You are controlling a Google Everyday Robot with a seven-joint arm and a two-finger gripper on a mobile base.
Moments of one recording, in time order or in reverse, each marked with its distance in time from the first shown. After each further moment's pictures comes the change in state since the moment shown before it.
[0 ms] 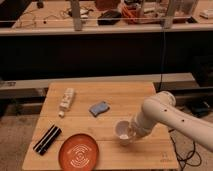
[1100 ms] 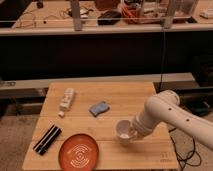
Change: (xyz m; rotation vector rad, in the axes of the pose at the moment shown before) arm -0.003 0.000 -0.015 0.021 -0.022 0.018
